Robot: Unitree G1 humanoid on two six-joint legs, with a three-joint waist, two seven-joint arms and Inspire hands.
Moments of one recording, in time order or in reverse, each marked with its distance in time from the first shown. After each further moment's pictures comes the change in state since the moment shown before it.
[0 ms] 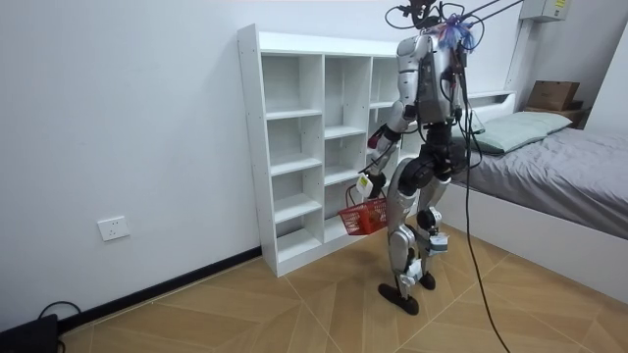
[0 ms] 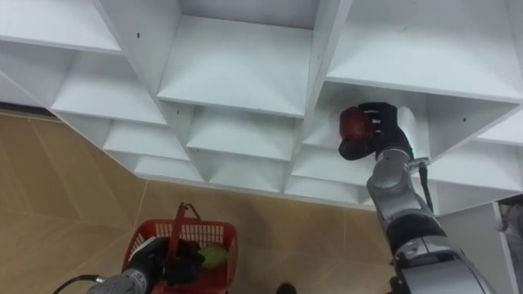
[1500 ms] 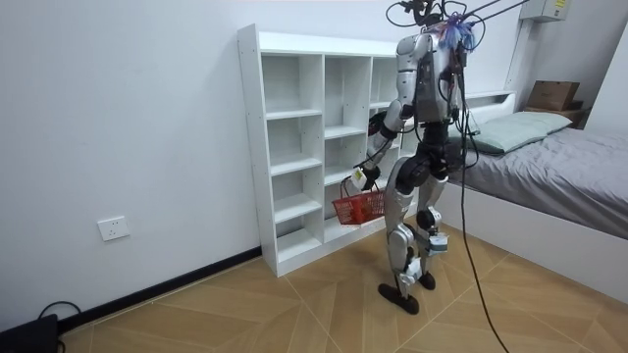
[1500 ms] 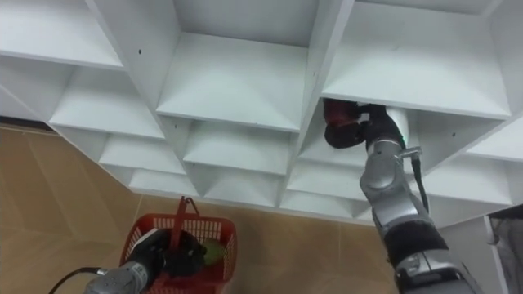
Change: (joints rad) left arm 0.034 -0.013 0.016 -0.096 0.002 -0.005 -0.009; right arm 0.175 0.006 0.034 -0.352 -0.030 0.001 0.004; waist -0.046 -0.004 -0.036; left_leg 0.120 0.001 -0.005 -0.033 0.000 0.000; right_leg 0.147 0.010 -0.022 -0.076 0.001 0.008
